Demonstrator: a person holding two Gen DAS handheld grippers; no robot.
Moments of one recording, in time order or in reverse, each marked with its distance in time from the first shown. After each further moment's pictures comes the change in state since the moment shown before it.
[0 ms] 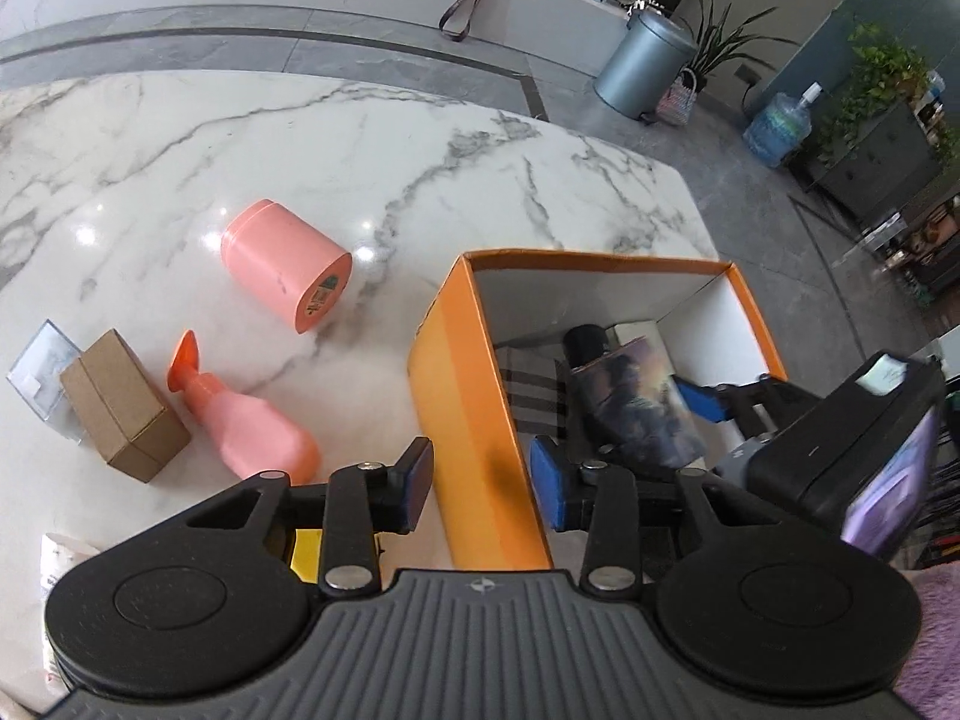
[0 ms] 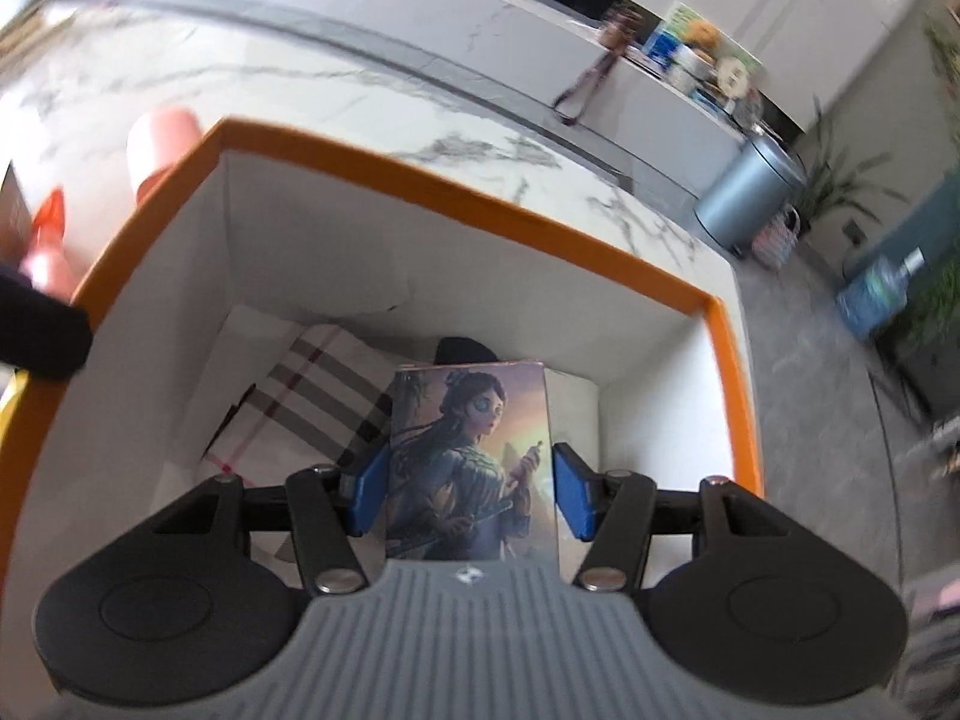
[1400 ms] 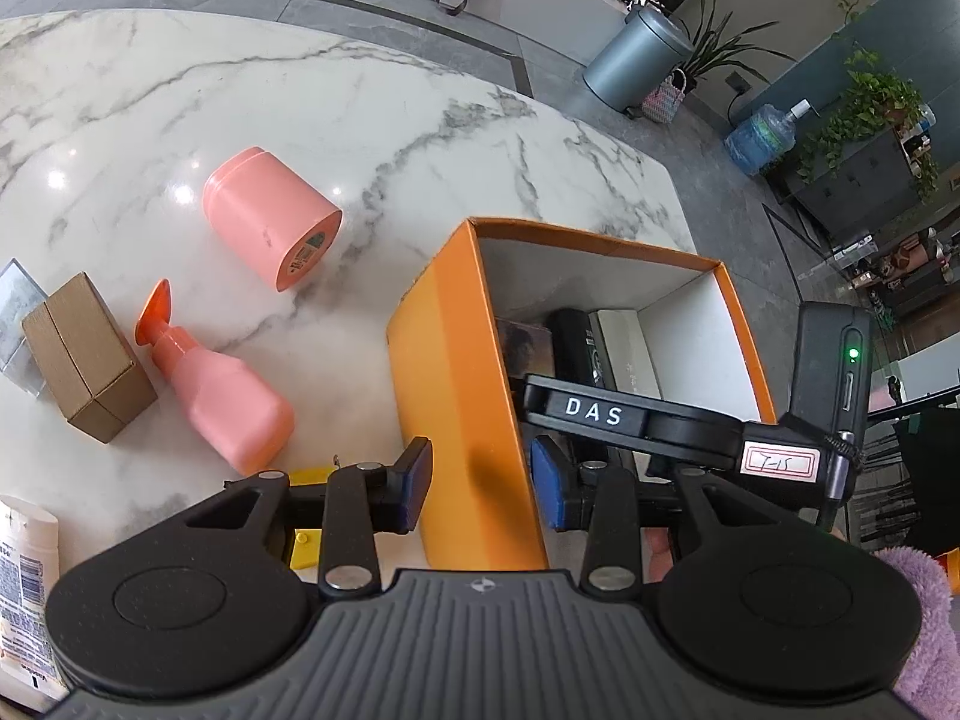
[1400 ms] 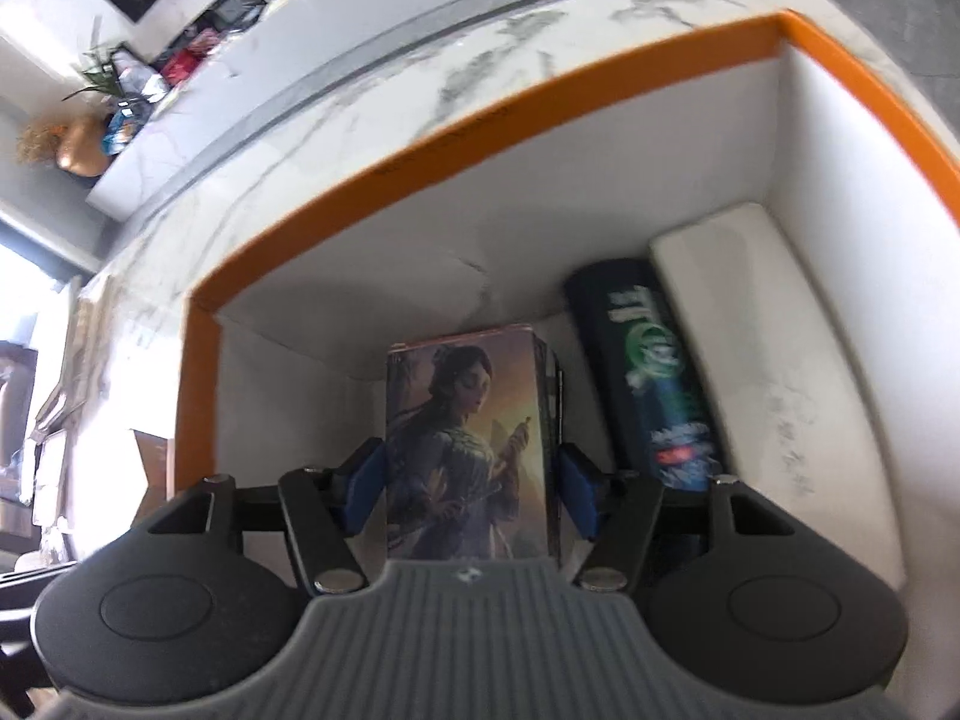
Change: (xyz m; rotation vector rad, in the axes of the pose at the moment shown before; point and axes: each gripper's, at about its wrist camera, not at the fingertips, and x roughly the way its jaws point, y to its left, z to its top) left arm 0.009 0.015 -0.005 -0.084 0.047 -0.085; right arm 0.043 -0.046 -0.002 0.707 0.147 0.570
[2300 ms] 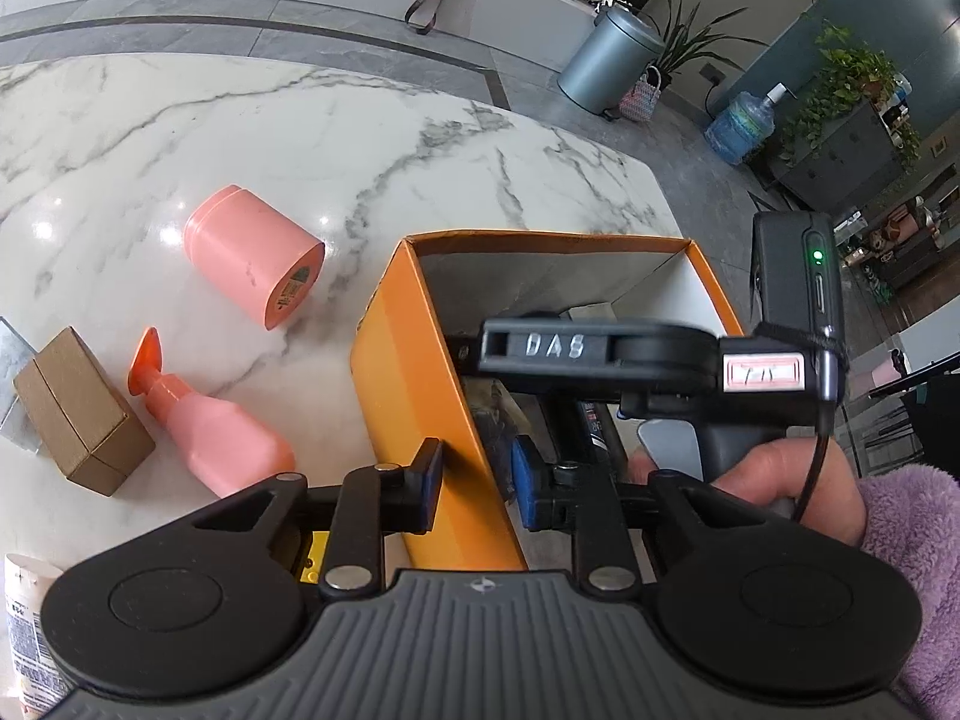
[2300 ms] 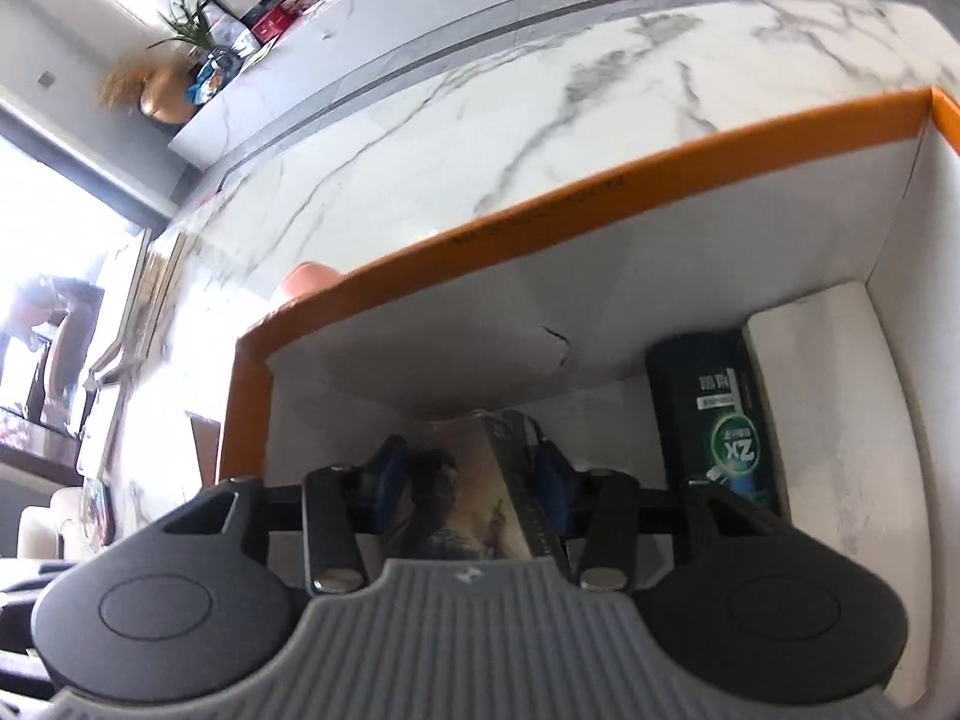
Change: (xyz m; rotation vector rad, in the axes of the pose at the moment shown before) left arm 0.001 -0.004 0.000 0.100 -0.037 0.003; right arm 0.031 0.013 0.032 -0.050 0.031 0.139
